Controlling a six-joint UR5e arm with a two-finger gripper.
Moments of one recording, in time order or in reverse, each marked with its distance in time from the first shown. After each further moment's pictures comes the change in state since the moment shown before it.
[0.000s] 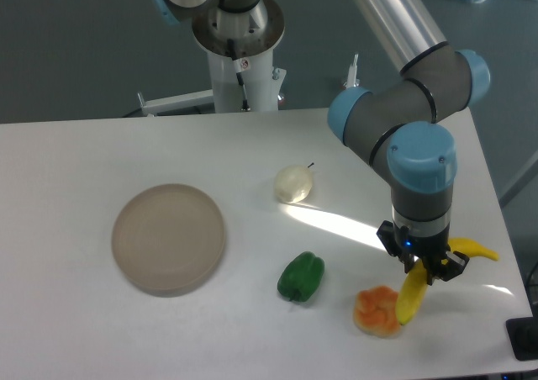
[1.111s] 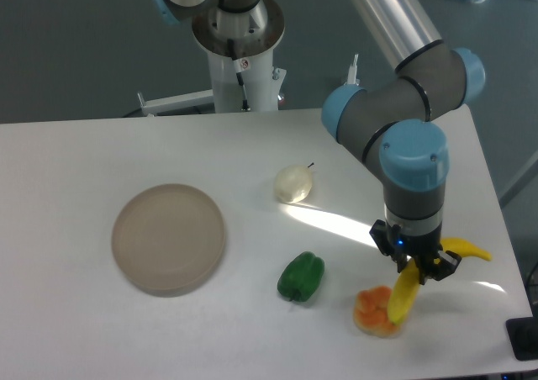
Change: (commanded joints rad) arm -0.040 0.026 -0.032 -0.012 -0.005 -0.058
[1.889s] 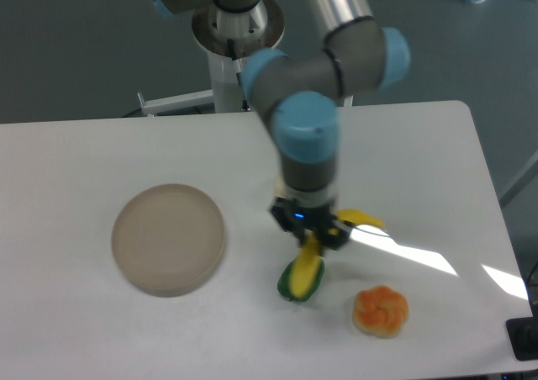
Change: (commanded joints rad) arm -0.250 0.221 -0.256 -0.083 -0.077 -0.501
